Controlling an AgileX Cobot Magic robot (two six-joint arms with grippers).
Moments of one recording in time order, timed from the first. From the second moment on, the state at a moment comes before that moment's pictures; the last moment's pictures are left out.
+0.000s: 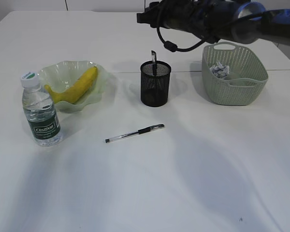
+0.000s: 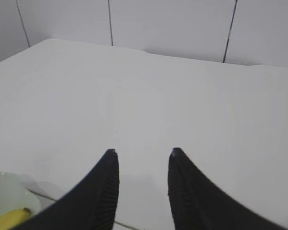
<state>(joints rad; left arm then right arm) 0.05 1.16 -0.99 -1.75 0.17 1.67 0.32 2.33 -2.04 -0.83 0.03 0.82</state>
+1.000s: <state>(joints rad) 0.05 1.16 -0.99 -1.75 0.17 1.67 0.32 2.13 -2.07 -0.43 0.65 0.99</state>
